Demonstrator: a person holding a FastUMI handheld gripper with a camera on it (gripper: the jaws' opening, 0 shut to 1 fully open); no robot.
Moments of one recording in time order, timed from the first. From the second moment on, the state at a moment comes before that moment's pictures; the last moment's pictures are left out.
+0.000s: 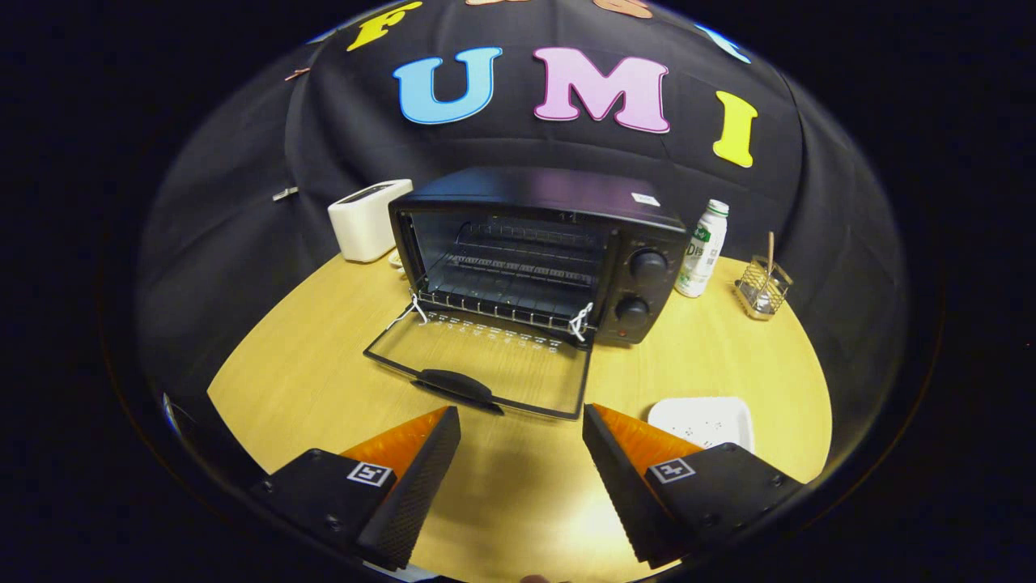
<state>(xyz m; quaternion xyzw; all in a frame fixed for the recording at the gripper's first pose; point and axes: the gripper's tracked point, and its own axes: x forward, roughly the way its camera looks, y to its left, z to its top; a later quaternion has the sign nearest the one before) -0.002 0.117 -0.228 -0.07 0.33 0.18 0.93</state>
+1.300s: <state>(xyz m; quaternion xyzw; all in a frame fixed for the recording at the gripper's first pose) 0.027 -0.163 -0.348 -0.04 0.53 0.03 0.85</state>
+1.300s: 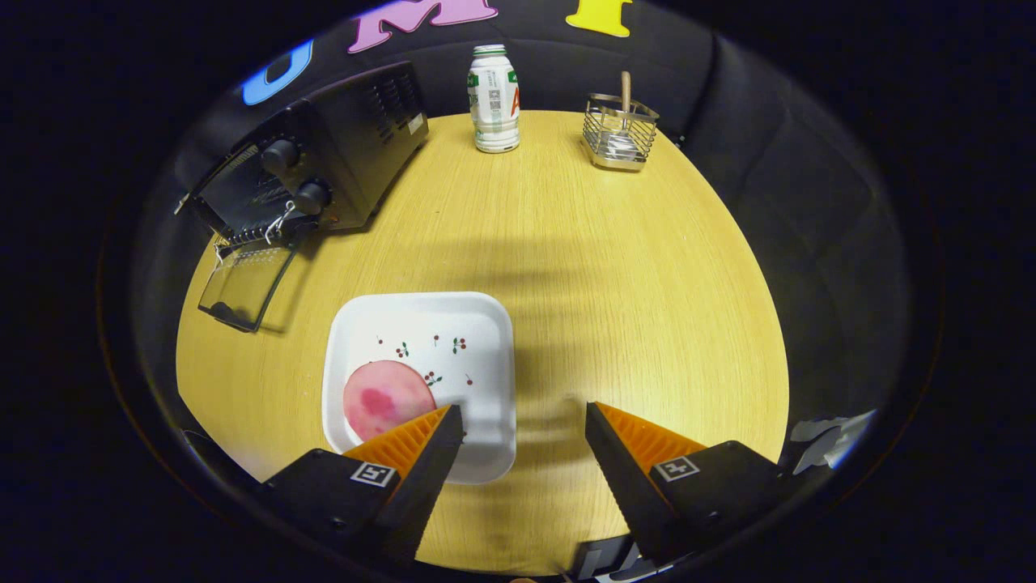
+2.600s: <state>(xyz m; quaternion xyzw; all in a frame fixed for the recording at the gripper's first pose) 0.013 -0.134 -0.364 0.09 0.61 0.10 0.78</state>
